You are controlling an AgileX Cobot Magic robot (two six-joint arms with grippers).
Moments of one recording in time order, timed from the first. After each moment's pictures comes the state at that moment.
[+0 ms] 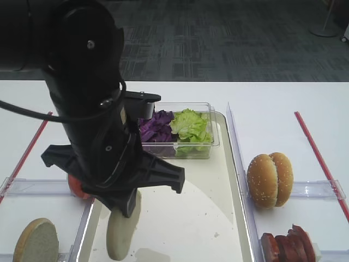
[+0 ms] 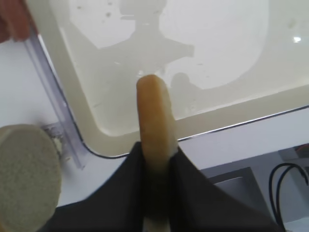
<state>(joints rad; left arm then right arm) -0.81 1.59 -1.18 -0.06 1.14 -0.51 -0.07 -0.02 -0.49 0.18 1.12 -0.14</state>
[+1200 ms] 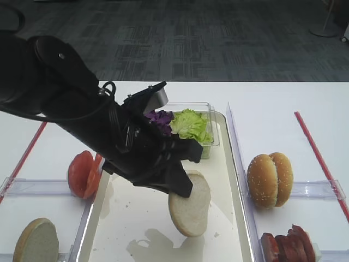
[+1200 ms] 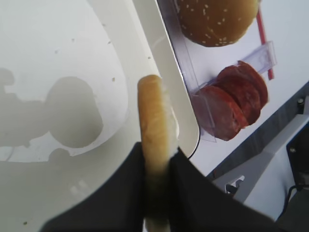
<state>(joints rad) -0.60 1.65 -0.99 -0.90 0.76 0.40 -0.07 -0.02 -0.49 0.18 1.12 -0.14</state>
